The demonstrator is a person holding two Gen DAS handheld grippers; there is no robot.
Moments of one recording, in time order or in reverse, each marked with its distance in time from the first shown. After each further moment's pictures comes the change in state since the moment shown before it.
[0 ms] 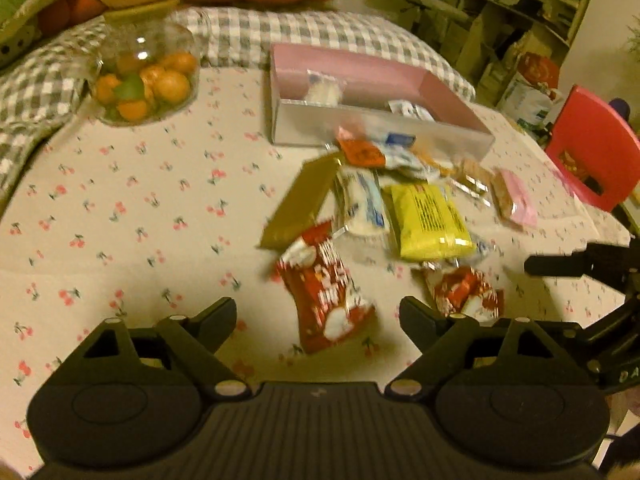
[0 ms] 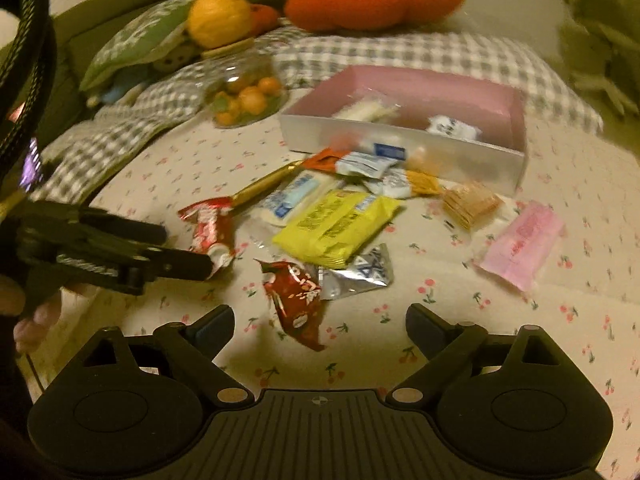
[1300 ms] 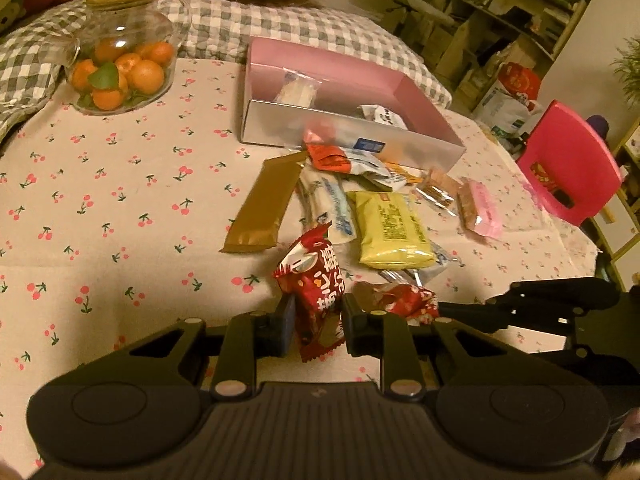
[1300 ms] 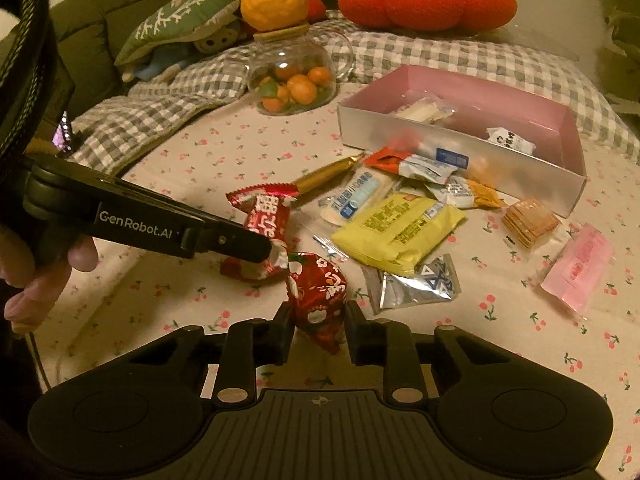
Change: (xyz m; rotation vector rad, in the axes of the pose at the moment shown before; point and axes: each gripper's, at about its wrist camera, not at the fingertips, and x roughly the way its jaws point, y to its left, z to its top) left arm -0.006 -0.004 0.011 -0.062 0.026 -0.113; right arm 0.014 0.025 0.001 -0.078 0.010 0.071
